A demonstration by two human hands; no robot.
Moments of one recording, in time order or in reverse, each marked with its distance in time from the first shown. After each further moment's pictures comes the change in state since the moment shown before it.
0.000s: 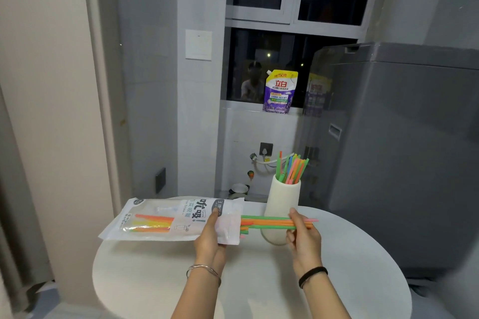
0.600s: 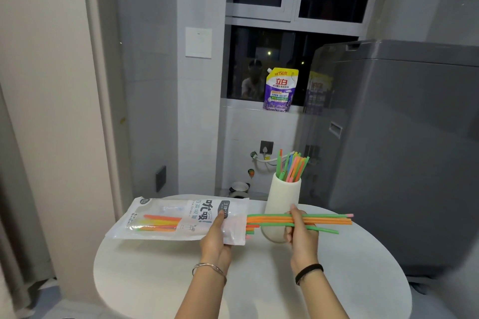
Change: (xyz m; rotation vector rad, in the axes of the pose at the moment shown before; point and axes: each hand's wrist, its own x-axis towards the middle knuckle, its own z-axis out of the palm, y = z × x) left_hand 0.005 -0.013 0.001 0.030 0.027 -0.016; right_hand -0.004 0.001 0.008 -0.061 0.017 -0.043
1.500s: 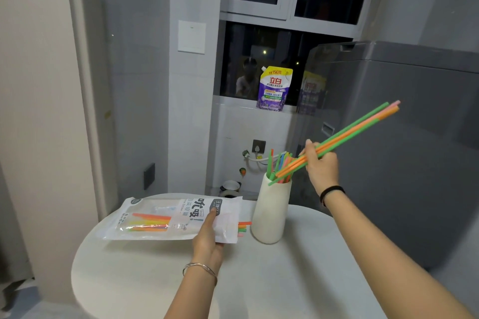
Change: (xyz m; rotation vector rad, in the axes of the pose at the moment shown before) left_hand 0.010 -0.009 0.011 -0.060 0.000 0.049; right_hand 0.100 -0.113 0.011 -0.491 -0.060 -0.570
